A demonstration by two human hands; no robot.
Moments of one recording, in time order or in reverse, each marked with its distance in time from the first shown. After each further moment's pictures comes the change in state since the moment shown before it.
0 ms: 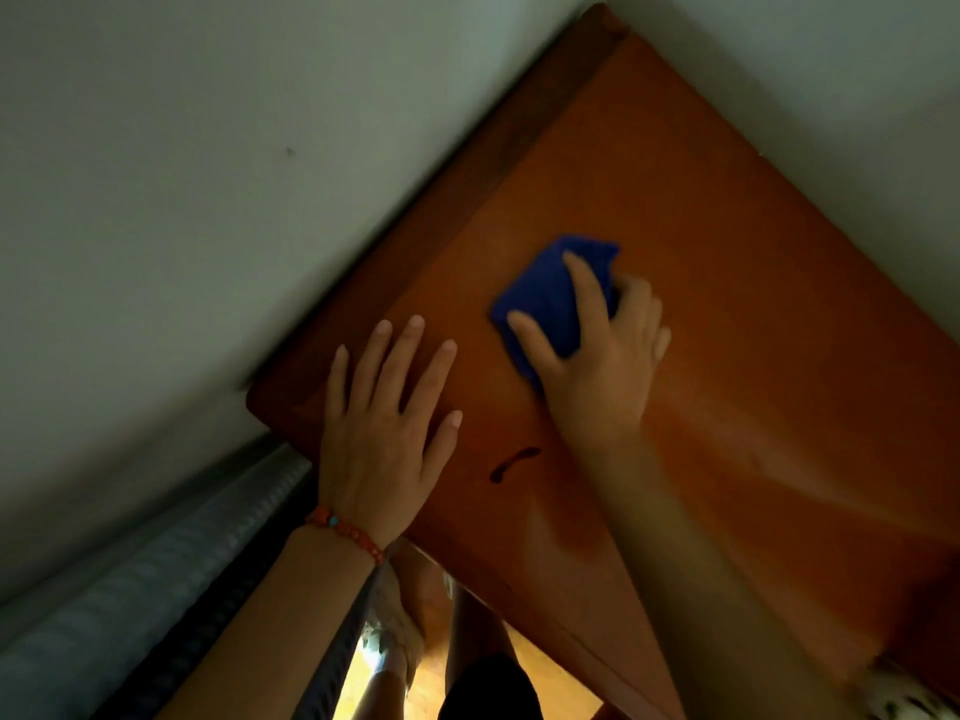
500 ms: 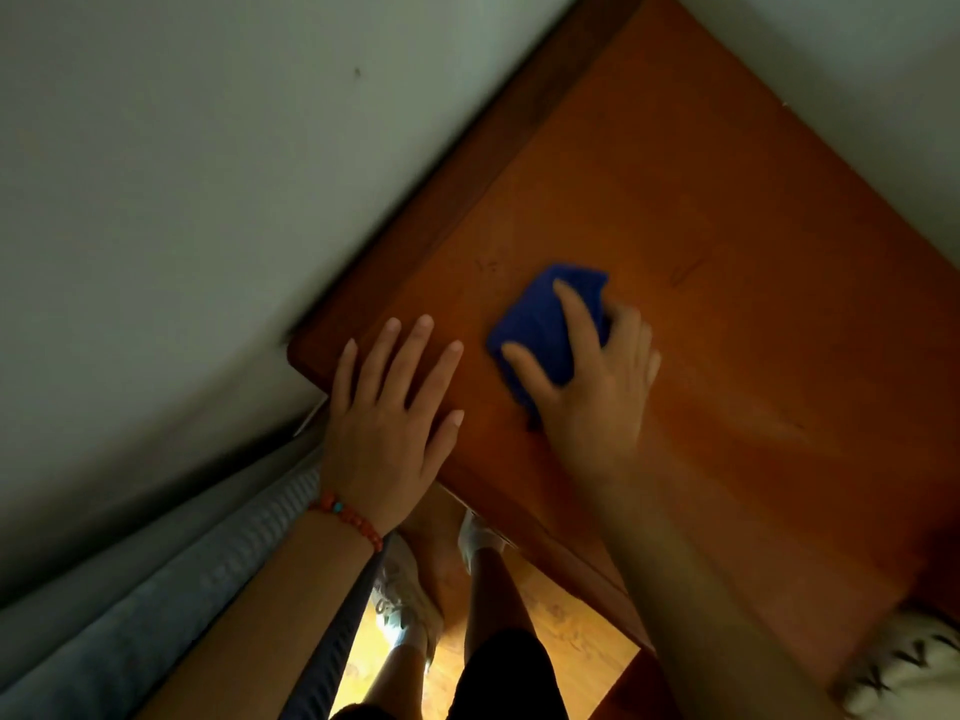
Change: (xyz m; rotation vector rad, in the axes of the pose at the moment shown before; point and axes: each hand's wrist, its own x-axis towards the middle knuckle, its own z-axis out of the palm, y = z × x) left_hand -0.040 -0.025 0.002 0.049 -0.006 0.083; right_hand -0.061 -0.020 0.004 0.014 -0.067 0.000
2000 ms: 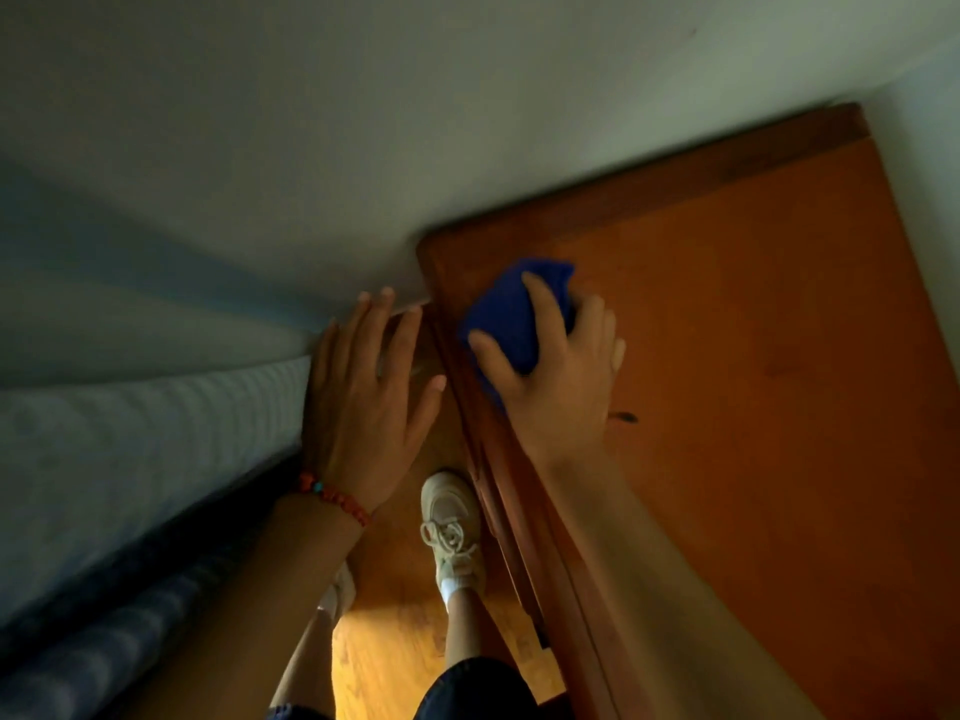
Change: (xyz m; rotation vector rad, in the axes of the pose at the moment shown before) left_hand -0.073 0.010 0.001 -0.068 0.299 -0.591; right_hand -0.015 -0.055 0.027 0.021 -0.120 -0.507
